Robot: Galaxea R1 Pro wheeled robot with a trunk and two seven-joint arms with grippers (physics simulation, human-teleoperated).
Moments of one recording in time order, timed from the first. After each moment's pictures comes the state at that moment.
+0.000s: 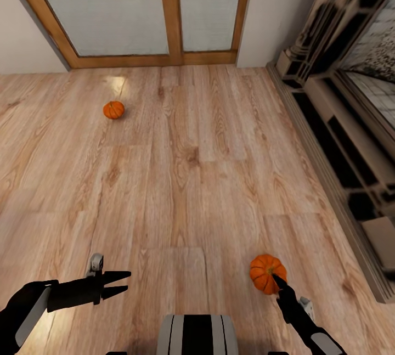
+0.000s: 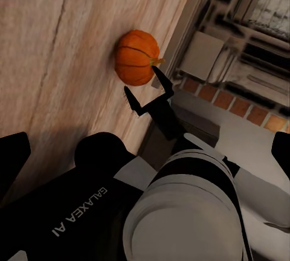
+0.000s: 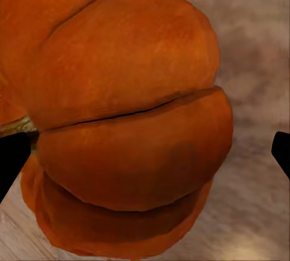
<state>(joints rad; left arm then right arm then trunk) -0.37 0.37 0.05 -0.94 0.43 1.05 -1.24 -0.48 -0.09 -0.56 -0.26 -0.81 0.22 0.60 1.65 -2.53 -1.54</state>
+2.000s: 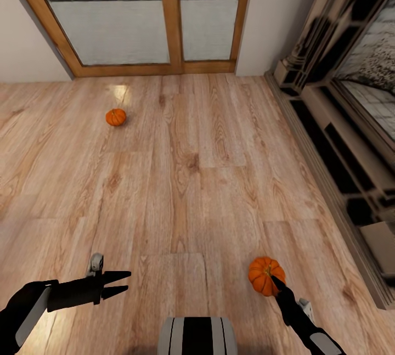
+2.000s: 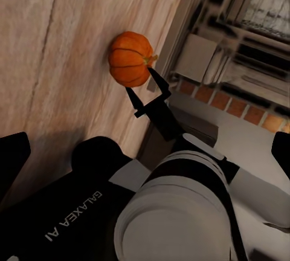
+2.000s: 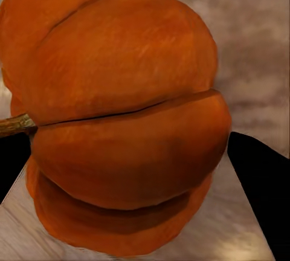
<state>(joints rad) -0.37 0.37 0.05 -0.94 0.43 1.05 -1.24 -0.48 -0.09 -0.55 -0.25 -0.80 0.22 0.57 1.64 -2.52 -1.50</state>
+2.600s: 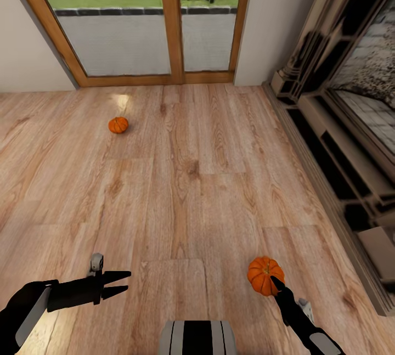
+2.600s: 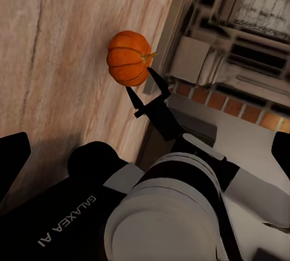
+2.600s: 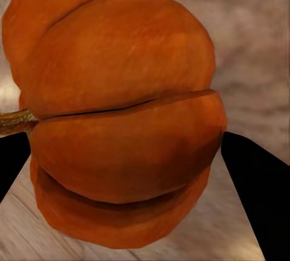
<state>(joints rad) -0.37 0.37 0.05 -0.94 0.43 1.05 -1.24 -0.48 -0.09 -0.55 -0.25 -0.80 0.22 0.56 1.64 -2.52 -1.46</state>
